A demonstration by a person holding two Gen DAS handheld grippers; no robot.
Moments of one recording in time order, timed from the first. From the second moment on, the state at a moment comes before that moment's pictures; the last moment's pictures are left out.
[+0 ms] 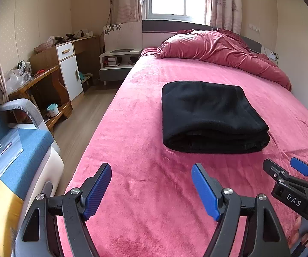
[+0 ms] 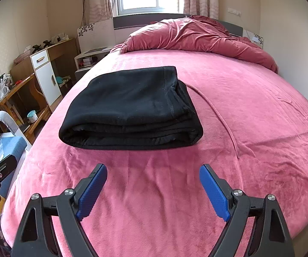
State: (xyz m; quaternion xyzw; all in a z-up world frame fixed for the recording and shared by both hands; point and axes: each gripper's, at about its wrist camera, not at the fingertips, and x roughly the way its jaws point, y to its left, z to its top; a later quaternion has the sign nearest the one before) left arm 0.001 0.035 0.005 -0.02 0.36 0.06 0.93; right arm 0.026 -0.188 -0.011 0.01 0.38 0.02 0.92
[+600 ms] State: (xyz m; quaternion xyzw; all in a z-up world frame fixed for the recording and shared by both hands) left arm 0.003 0.036 0.004 -0.02 0.37 0.06 0.93; right arm 0.025 -0.189 -0.015 0.01 0.38 0.02 0.92
